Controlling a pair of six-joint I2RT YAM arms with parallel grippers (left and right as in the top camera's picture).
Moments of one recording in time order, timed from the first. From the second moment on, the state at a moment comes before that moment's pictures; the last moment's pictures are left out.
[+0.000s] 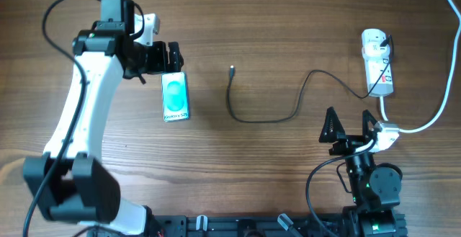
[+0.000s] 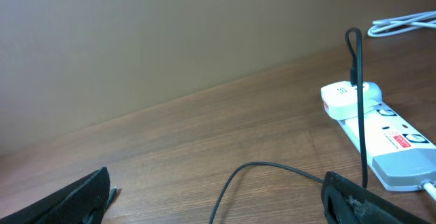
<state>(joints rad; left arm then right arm) -0.04 1.70 1.47 -0.99 0.25 -0.09 0.09 0.07 0.01 0.01 0.03 0.35</state>
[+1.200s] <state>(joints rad) -0.13 2.05 1.45 -0.93 0.04 -0.27 0.09 0.07 0.01 0.01 0.03 0.35</state>
